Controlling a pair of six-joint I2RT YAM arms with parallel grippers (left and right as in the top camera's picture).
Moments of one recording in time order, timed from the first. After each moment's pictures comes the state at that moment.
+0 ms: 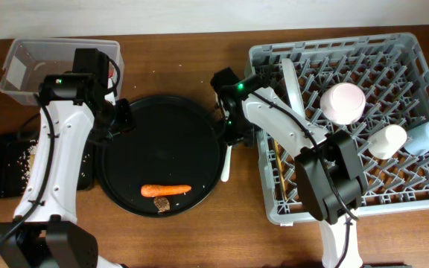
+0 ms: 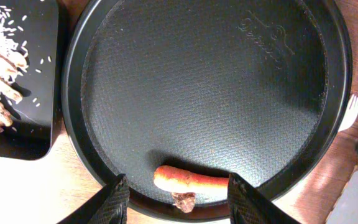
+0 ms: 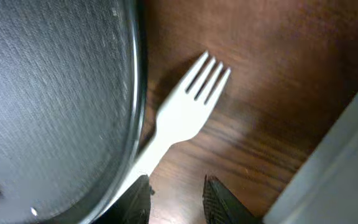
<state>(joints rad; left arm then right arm) -0.03 1.70 1.62 -1.32 0.04 -0.34 0.51 2.16 1.74 -1.09 -0.07 0.16</state>
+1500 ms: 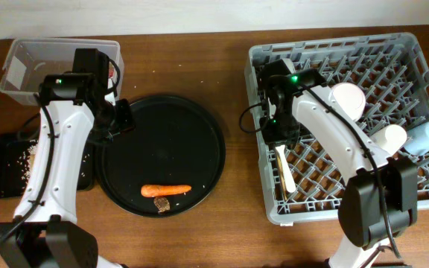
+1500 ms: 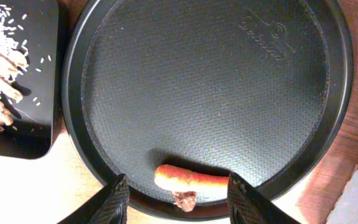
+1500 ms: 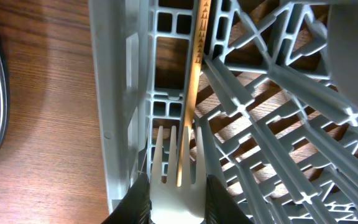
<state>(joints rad) -0.03 1.70 1.62 -1.32 0.04 -0.33 0.33 1.89 1.58 -1.29 0.02 0.18</state>
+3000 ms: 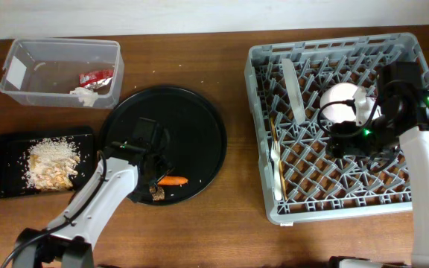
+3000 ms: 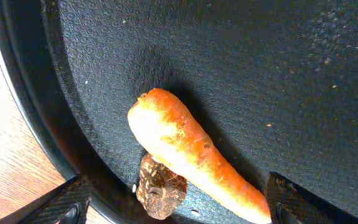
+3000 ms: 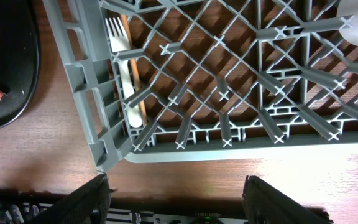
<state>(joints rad) -0.28 1.51 0.90 -0.82 -0.10 -0.99 -0.11 1.46 1.56 -1.56 -0.17 0.00</state>
